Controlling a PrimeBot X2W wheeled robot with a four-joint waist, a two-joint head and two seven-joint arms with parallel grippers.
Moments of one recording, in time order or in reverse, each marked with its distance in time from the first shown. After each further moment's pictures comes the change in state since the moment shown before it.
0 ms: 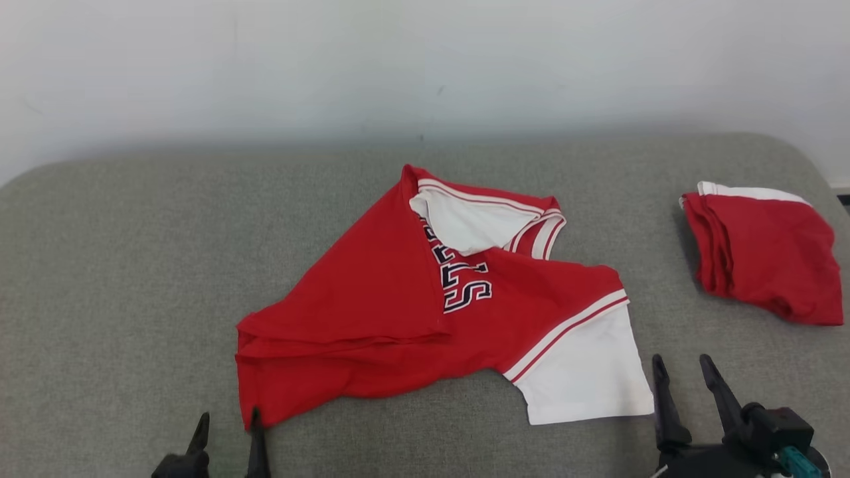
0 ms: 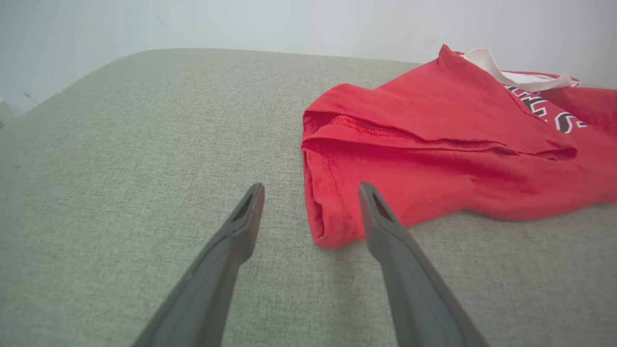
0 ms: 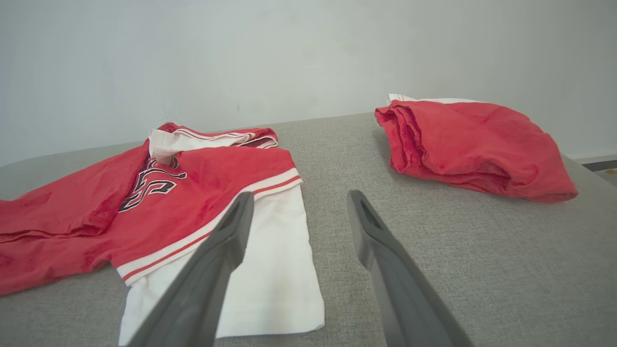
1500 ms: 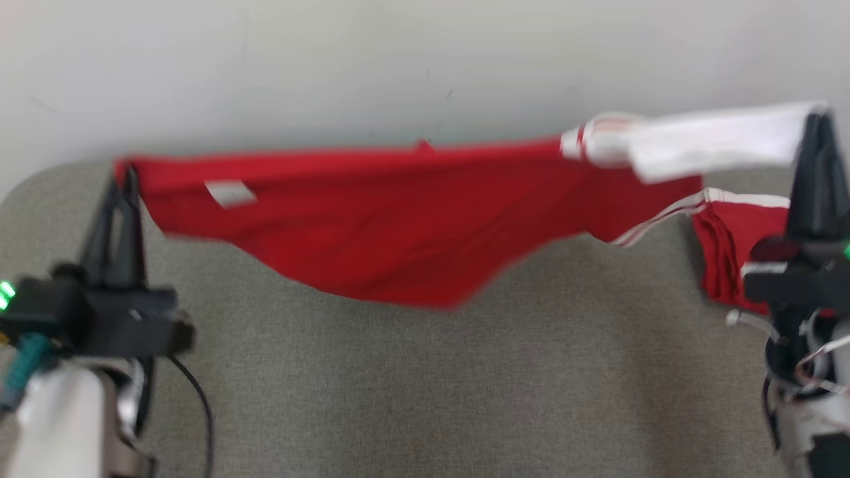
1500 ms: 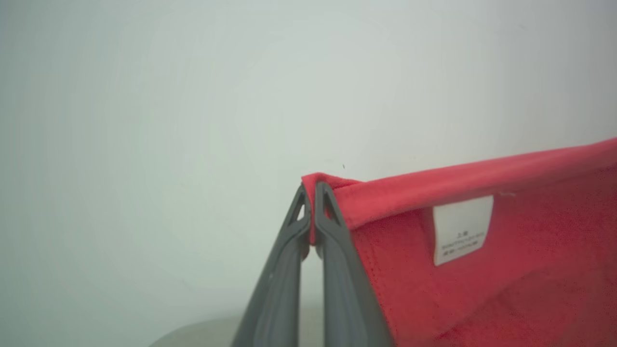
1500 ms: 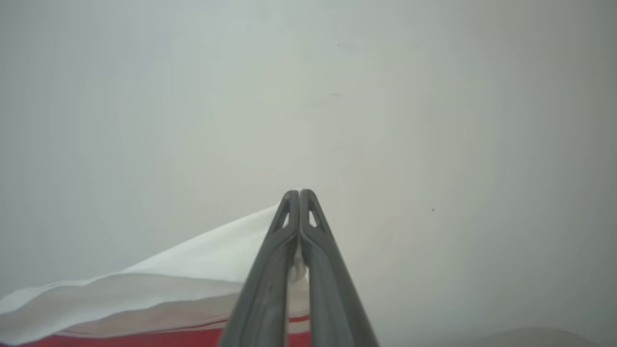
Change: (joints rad) left arm -0.303 0.121 0.065 -0.301 0.073 -0.106 0.000; right arm -0.333 -0.087 -0.057 -0.245 0.264 0.000 0.000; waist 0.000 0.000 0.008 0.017
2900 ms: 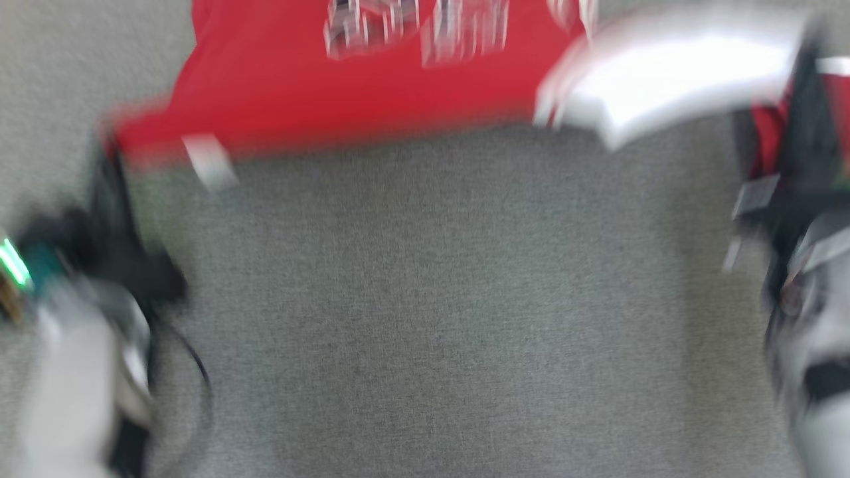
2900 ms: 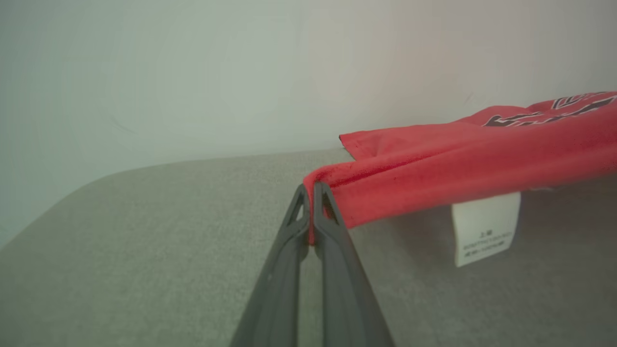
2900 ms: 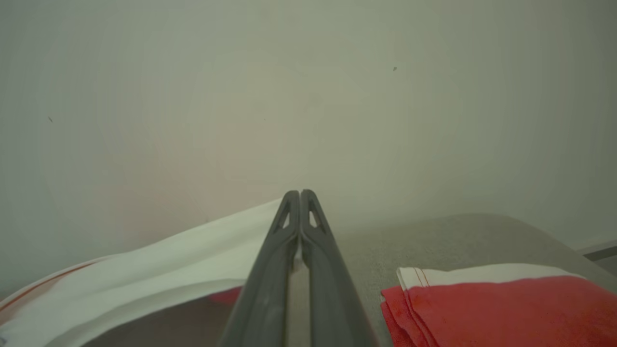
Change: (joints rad) left arm -0.291 0.073 -0.071 0.429 -0.094 0.098 -0.001; right arm -0.284 -0.107 0.076 0.317 0.019 0.002 0.003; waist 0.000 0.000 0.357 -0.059
